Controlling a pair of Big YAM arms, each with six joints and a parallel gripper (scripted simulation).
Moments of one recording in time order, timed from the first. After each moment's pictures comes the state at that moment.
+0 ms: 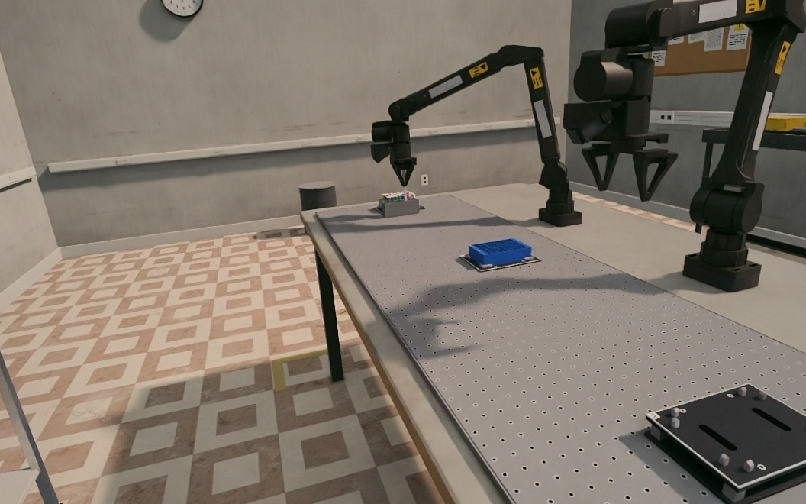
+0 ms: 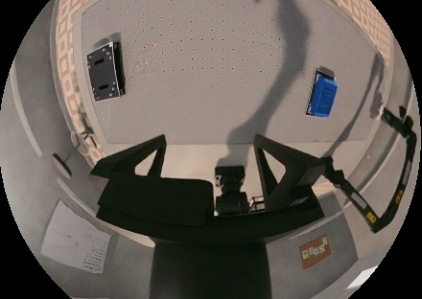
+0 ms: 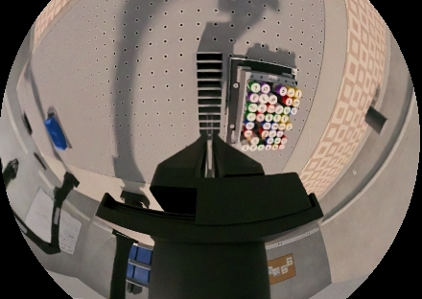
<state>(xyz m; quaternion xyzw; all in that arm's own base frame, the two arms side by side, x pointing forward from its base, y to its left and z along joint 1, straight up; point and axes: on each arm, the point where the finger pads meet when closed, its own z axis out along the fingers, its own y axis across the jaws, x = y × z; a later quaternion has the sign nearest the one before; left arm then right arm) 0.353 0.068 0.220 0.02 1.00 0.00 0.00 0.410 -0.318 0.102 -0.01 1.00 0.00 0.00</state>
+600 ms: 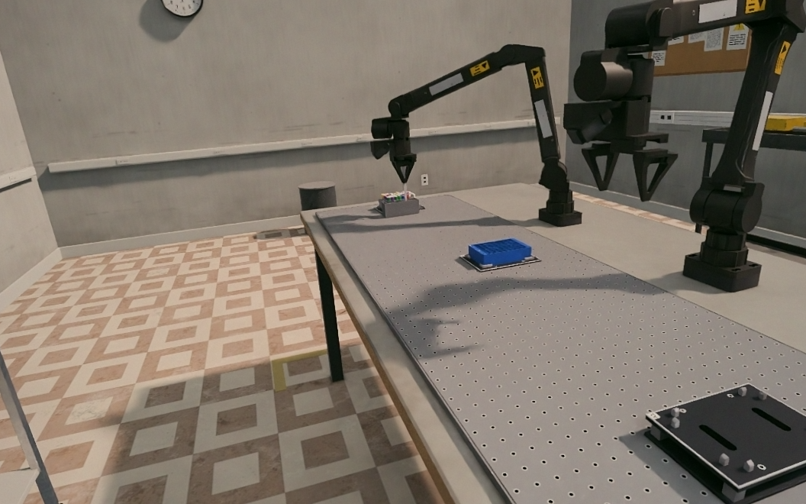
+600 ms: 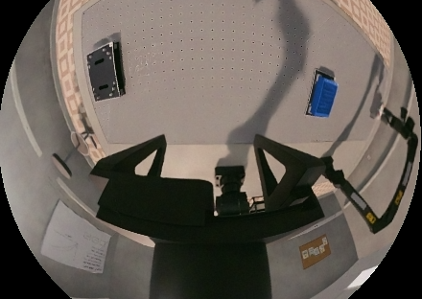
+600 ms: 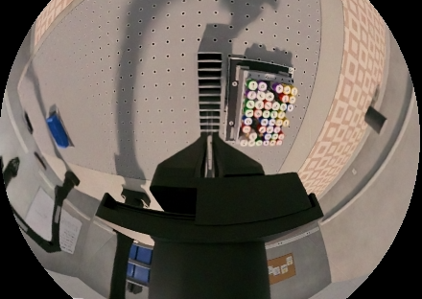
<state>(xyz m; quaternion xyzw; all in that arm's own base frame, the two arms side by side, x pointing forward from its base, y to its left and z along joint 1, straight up) 0.353 0.068 0.220 0.02 1.00 0.00 0.00 0.410 -0.318 0.114 -0.01 1.00 0.00 0.00</state>
